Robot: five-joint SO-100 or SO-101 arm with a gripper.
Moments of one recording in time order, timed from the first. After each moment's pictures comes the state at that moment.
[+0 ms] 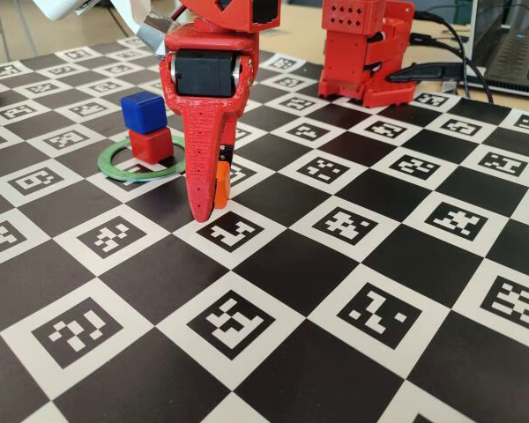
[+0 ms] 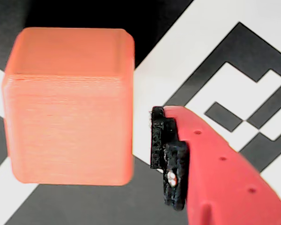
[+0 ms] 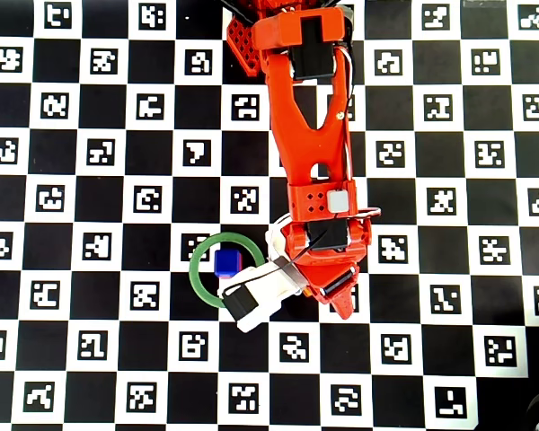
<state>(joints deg) -5.4 66.1 84.3 65.0 -31.7</state>
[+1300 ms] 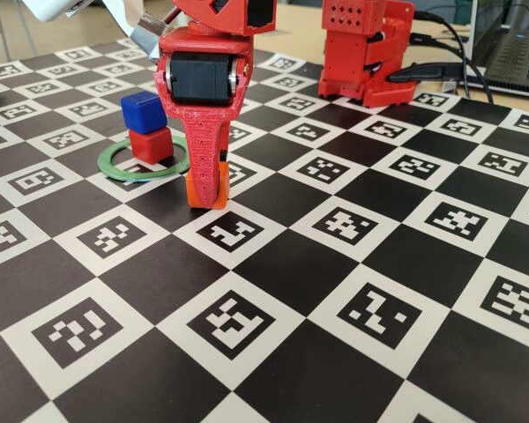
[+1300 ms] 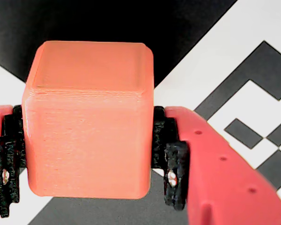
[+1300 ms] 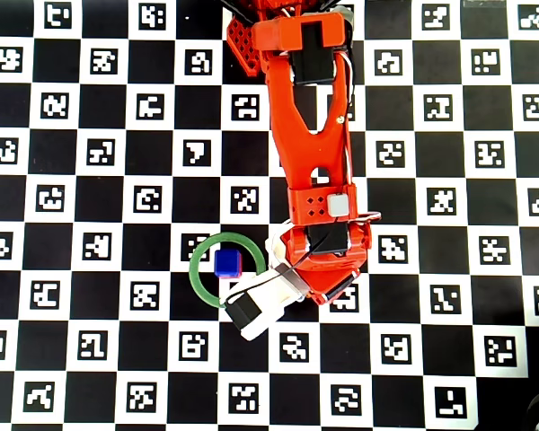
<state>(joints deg) -5.4 64.4 82.7 64.4 -32.3</state>
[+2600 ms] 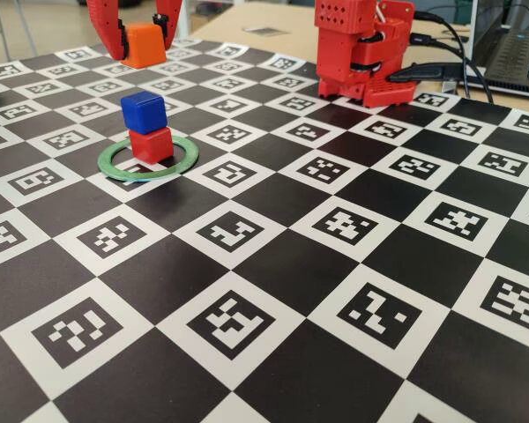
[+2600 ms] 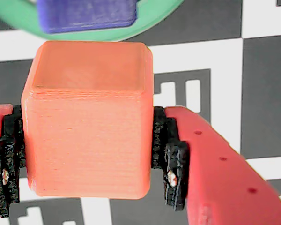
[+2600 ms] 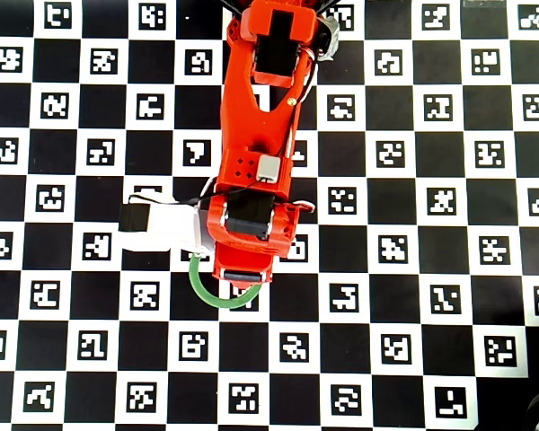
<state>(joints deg) 10.9 67.9 57.8 98.1 -5.3</state>
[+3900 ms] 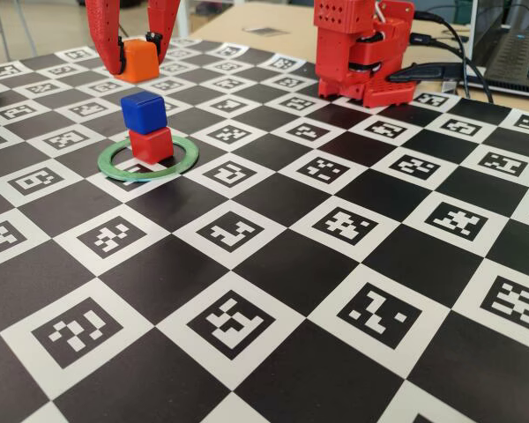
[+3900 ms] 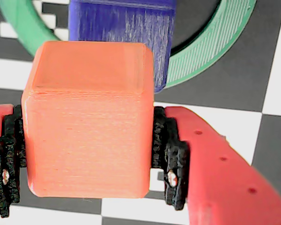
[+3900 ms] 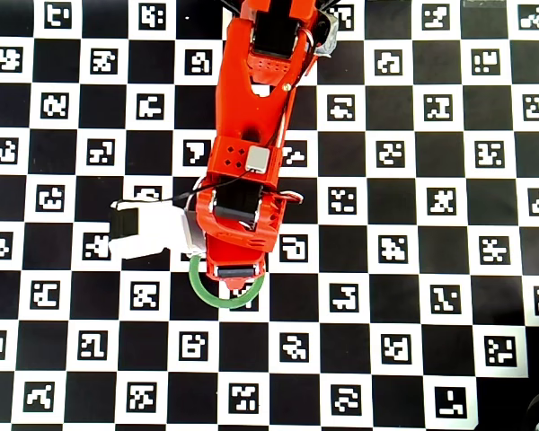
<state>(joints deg) 13.4 75.3 72.6 84.1 -17.4</state>
